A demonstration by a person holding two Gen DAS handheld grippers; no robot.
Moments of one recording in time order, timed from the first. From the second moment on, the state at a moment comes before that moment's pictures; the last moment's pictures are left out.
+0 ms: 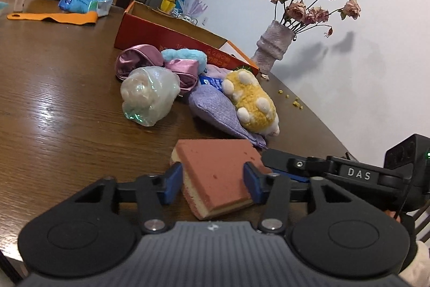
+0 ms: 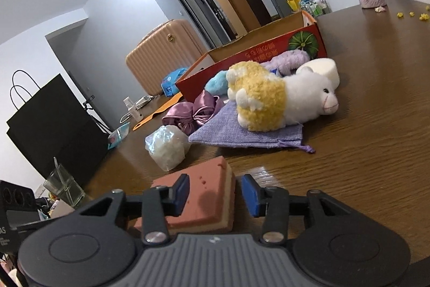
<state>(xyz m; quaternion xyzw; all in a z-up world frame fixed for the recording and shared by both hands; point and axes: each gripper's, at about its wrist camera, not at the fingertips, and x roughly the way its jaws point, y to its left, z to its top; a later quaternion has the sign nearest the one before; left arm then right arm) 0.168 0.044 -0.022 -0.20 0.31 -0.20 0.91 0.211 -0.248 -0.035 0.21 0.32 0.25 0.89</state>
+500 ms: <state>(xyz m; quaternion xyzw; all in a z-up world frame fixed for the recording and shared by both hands) 0.225 0.049 0.028 -0.22 0.25 -0.22 0.92 0.248 -0.247 0.017 0.20 0.26 0.26 0.91</state>
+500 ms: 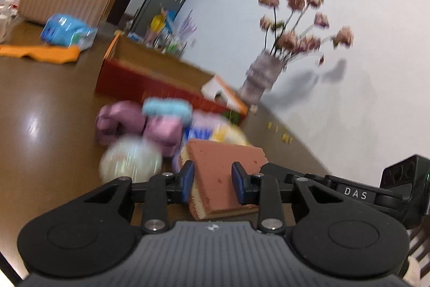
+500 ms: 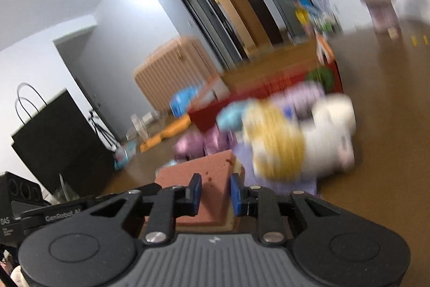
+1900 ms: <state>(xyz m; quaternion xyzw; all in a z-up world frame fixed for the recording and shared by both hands) 0.612 0.088 0.045 -0.12 0.34 -0.06 0.93 0.666 -0.128 0.024 0.16 0.41 0.15 0.88</state>
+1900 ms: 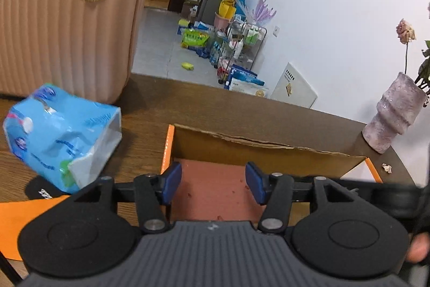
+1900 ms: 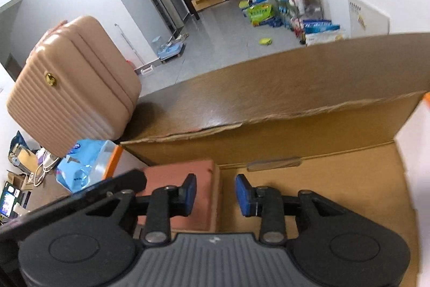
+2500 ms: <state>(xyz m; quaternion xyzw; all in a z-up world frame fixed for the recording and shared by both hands) 0.321 0.053 0.124 -0.03 0.17 -0.09 0.98 0.369 -0.233 0.149 0.06 0.22 0.23 0.95</state>
